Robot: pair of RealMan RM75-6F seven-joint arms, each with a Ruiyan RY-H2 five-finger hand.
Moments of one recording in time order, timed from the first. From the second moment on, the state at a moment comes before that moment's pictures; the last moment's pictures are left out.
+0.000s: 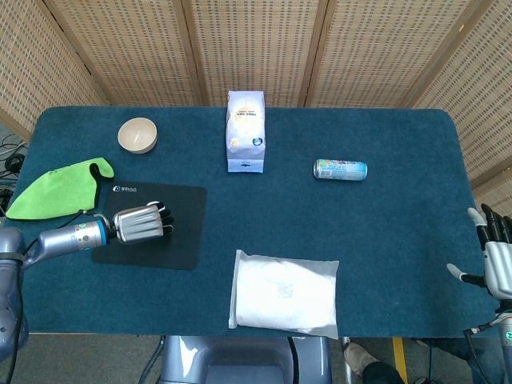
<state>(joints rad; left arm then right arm) -0.86 -1.69 0.45 -0.11 2.04 1.44 -0.42 0.15 -1.07 0.14 -1.55 -1.32 1.36 0.01</state>
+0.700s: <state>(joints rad) -0.88 -1.70 0.50 -0.10 2.07 1.40 -0.41 0.15 -1.08 0.14 -1.55 -1.30 1.34 0.01</state>
